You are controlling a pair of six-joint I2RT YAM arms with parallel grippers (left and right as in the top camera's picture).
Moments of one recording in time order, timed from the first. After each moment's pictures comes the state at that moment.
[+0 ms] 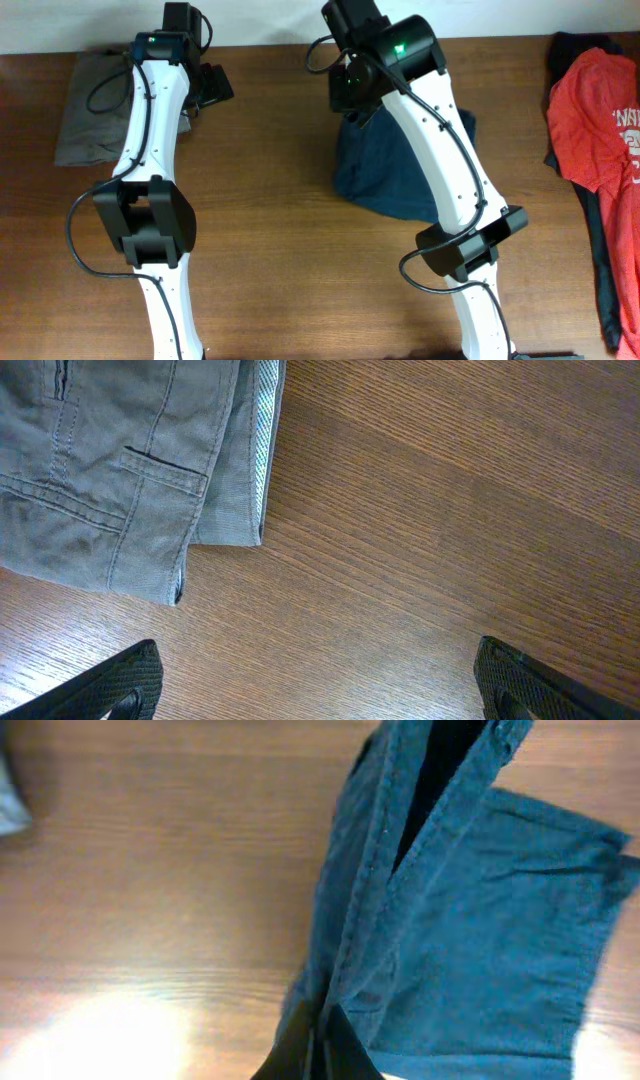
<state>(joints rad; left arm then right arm) -0.05 2.35 2.34 -1.25 -0.16 -0.42 0.49 2.30 2.79 -1.62 0.10 0.41</state>
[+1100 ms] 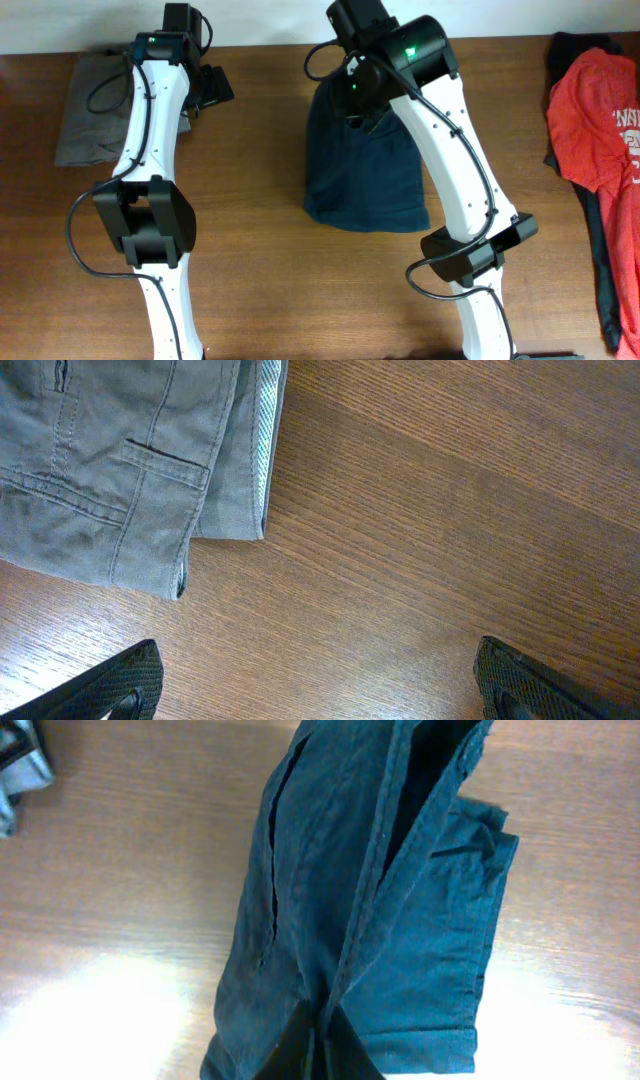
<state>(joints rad) -0.05 2.35 2.34 -1.27 -0.15 -0.42 0.48 2.26 2.78 -1.69 0.07 0.37</state>
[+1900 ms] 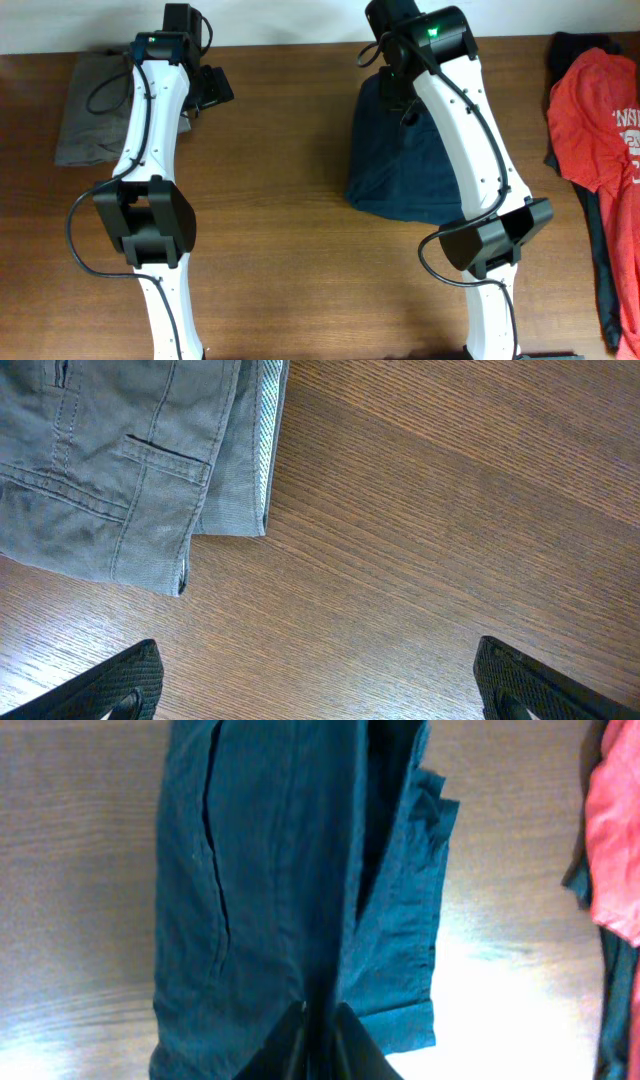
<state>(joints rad) -0.05 2.35 2.34 -1.27 -0.16 -0.42 0.35 2.25 2.61 -1.69 0.30 0.42</state>
